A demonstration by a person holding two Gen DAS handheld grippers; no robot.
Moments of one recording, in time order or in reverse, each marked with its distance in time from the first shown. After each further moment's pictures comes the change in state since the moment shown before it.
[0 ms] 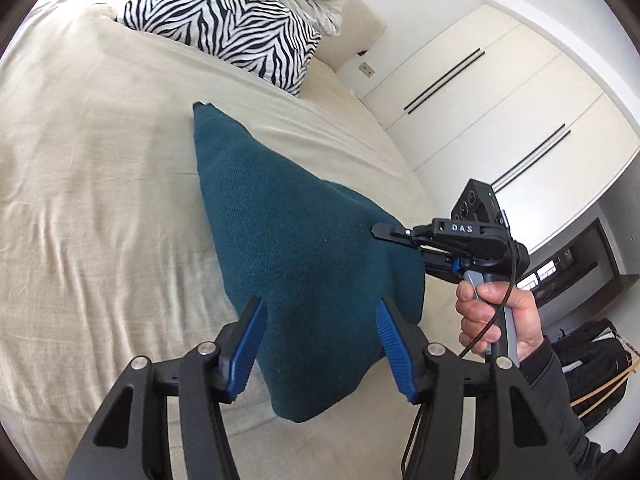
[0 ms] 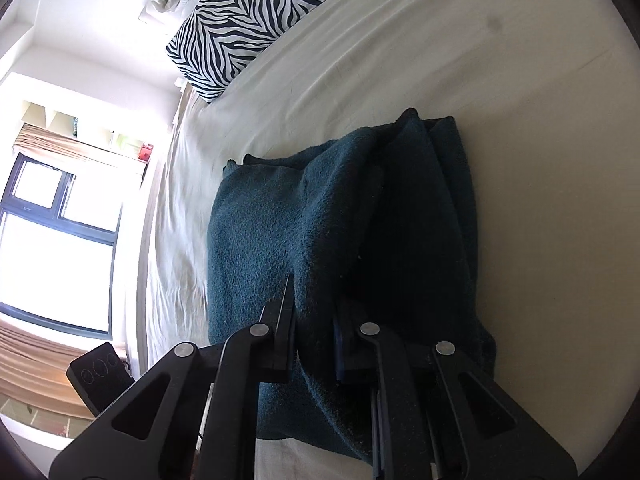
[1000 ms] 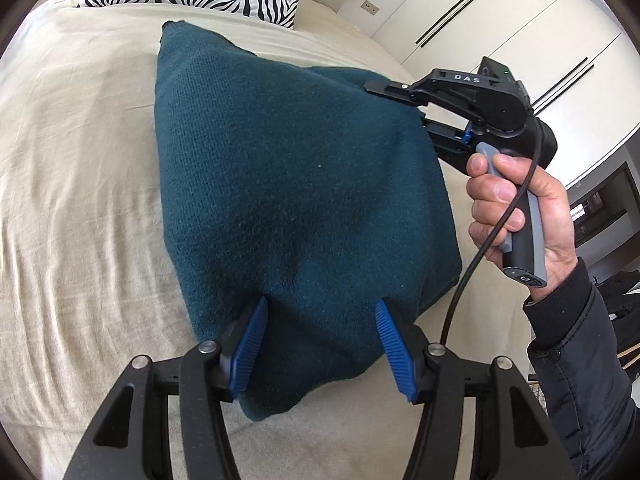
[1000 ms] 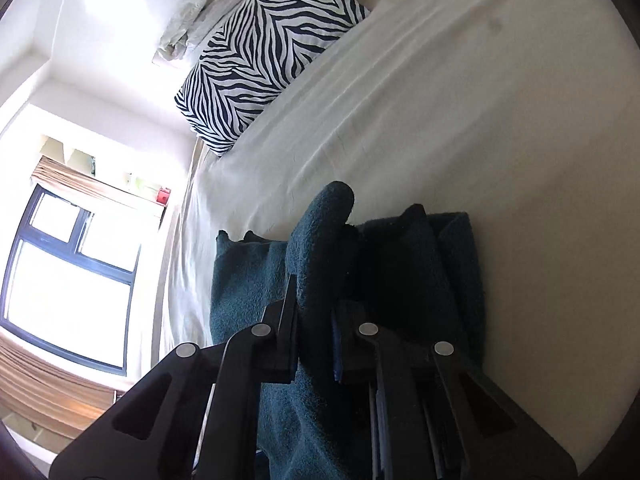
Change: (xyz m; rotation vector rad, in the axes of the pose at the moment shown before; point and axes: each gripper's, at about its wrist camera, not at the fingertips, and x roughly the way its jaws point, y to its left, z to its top) left arm 0.066 -0.028 -0.012 0.086 0.187 0.118; right arm 0.009 -0.018 0.051 0.007 -0.196 0.094
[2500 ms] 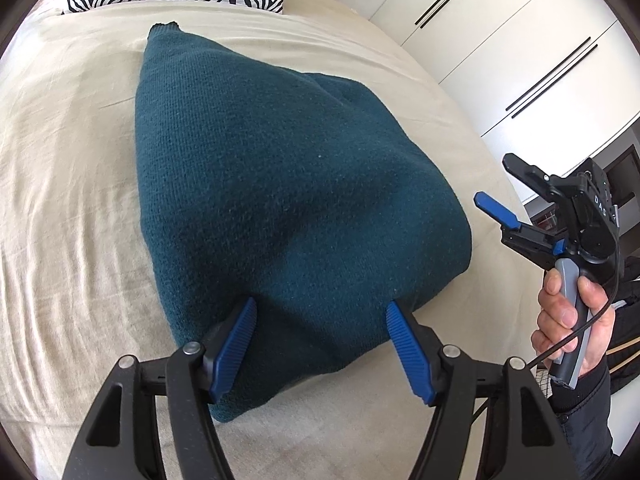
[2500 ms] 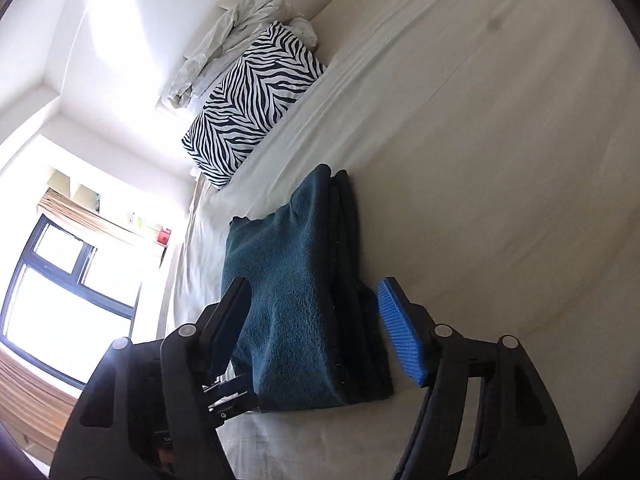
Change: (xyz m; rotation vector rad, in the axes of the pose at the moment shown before) left arm 0.011 -0.019 -0.001 0.032 0.057 0.042; right arm -0.161 -0.059 -0.128 0.043 -0.151 -0.028
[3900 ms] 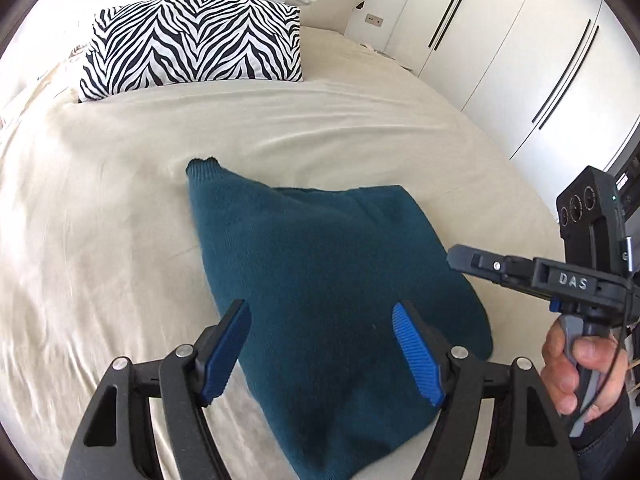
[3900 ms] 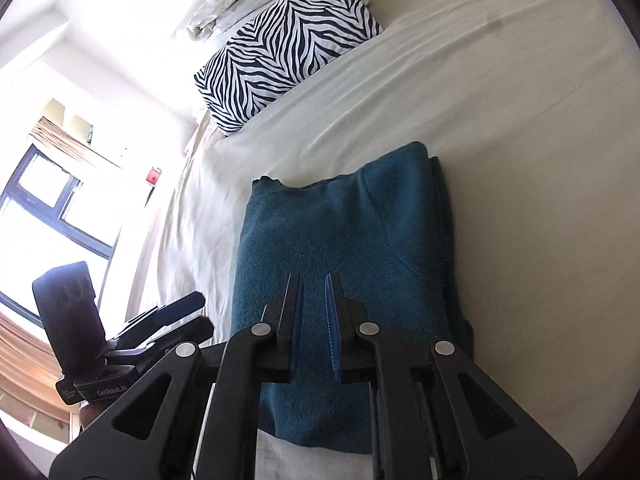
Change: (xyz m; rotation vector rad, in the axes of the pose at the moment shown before) left arm -0.027 -0.020 0.088 0.112 -0.120 0.227; right arm 0.087 0.096 0.034 -0.140 0.180 -0.030
